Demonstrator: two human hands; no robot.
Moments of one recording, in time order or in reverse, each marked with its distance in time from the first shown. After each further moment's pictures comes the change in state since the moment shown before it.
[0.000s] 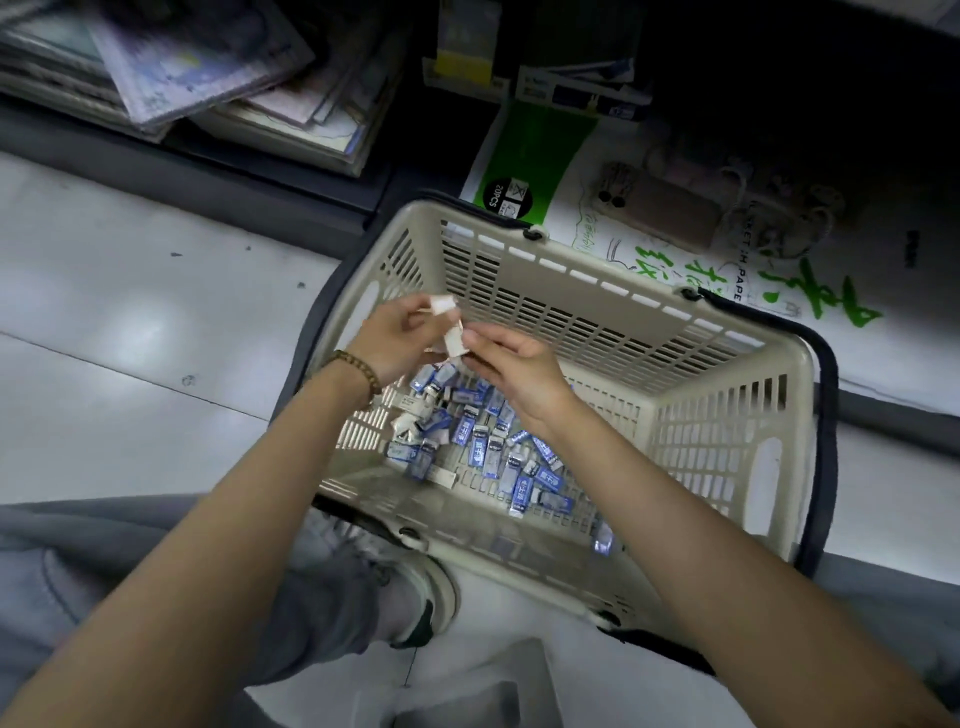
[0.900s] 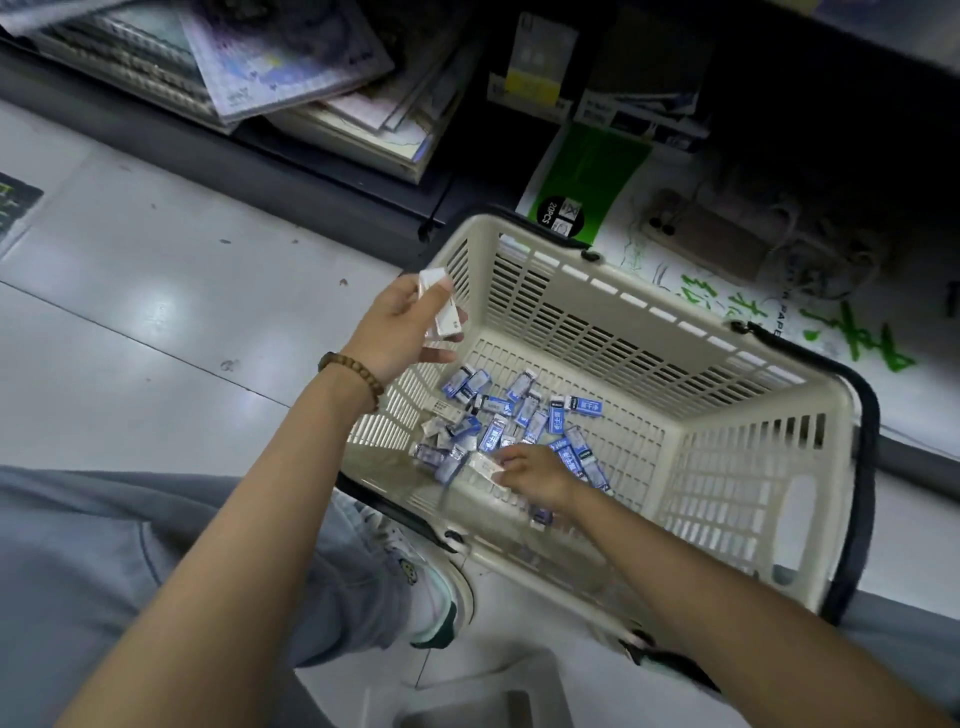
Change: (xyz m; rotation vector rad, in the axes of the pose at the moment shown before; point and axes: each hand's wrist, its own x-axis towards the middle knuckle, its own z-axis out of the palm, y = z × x) left_hand -0.030 0.023 -0.034 -0.208 0.183 0.025; right_hand -0.021 0.077 -0.027 -0.826 -0.102 0.377
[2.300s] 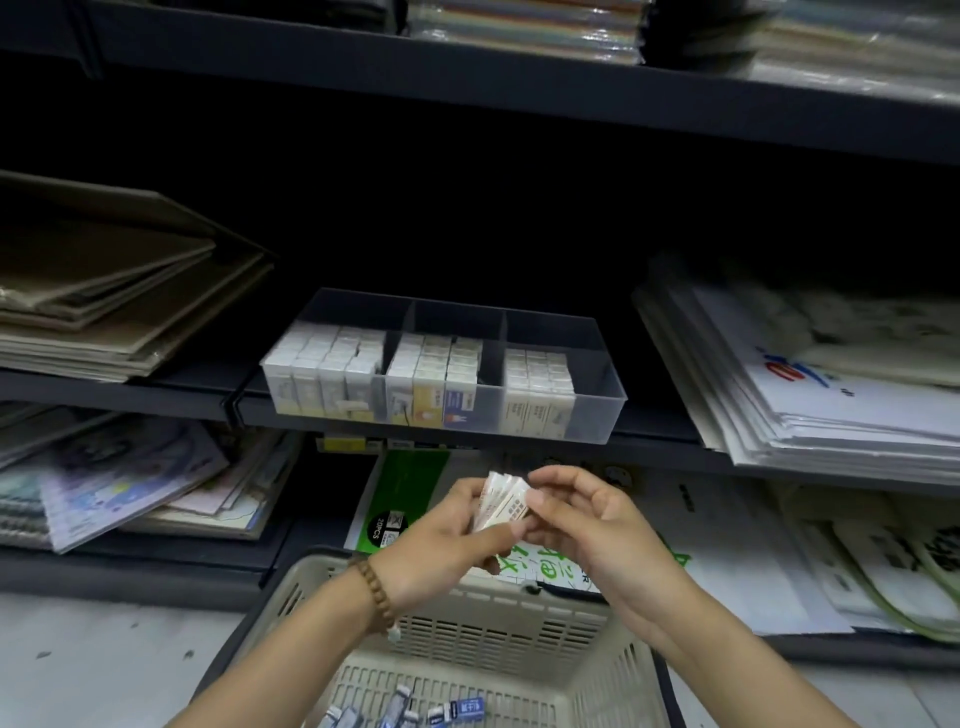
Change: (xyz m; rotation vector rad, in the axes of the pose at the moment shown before) left_hand -0.038 0.152 0.162 0.247 -0.709 0.292; right_hand -0.226 -0.139 -0.199 0.721 0.425 -0.680
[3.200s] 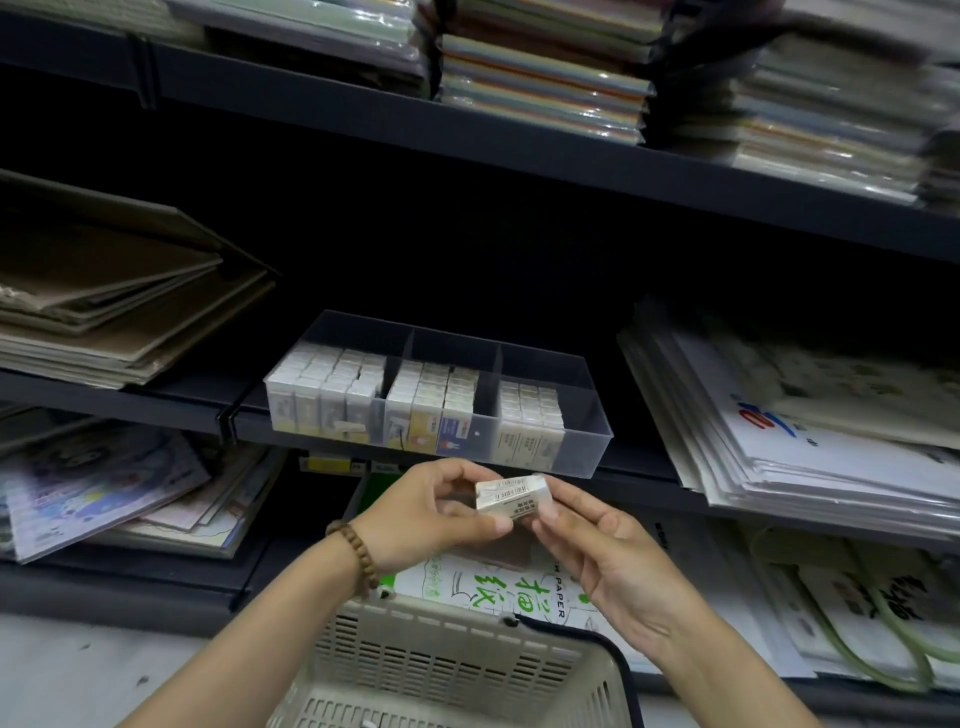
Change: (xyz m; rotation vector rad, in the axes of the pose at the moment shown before) left_hand 0.006 0.031 -0.024 0.074 0.081 0.109; right_hand -0.007 -0.023 -0.007 0.264 -0.074 0.068
